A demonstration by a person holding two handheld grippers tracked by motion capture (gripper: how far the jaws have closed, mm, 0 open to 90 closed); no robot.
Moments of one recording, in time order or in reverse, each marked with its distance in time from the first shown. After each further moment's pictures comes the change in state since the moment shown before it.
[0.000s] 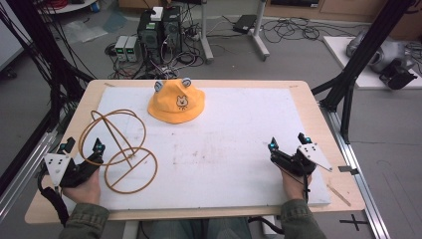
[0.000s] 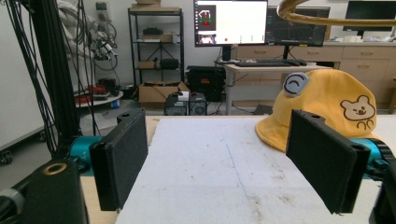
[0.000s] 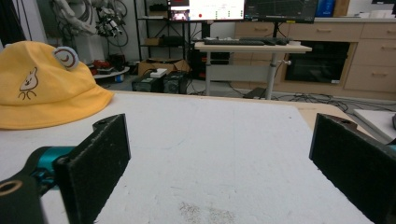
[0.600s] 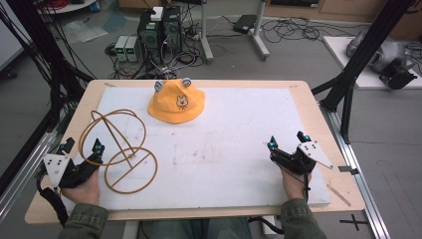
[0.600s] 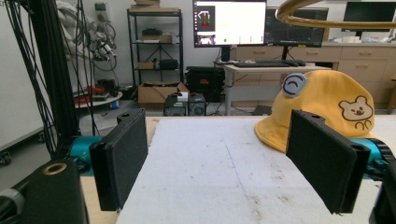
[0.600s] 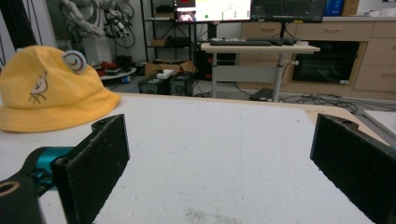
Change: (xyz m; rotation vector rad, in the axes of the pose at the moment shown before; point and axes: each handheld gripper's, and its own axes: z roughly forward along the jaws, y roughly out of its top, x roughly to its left) left arm 0.001 0.001 -0.002 -0.002 -0.007 -0.001; right arm 0.000 0.005 0.003 0.000 0.032 0.011
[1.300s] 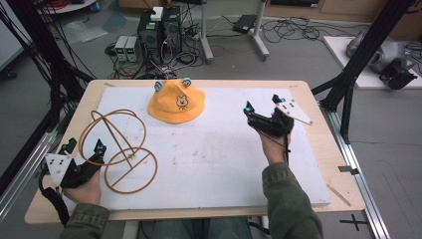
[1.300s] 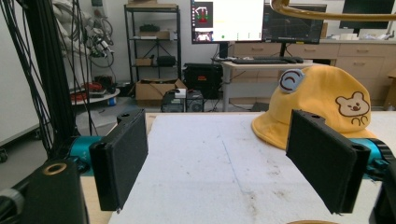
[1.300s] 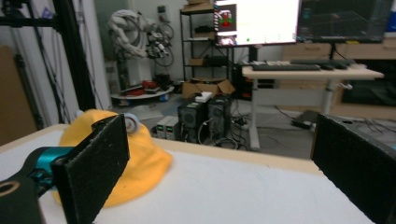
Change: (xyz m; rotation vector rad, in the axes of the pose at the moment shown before) left arm -0.003 -0.003 0.002 0.013 -0.006 -0.003; right arm 0.051 0.081 0.076 -0.057 0.163 0.027
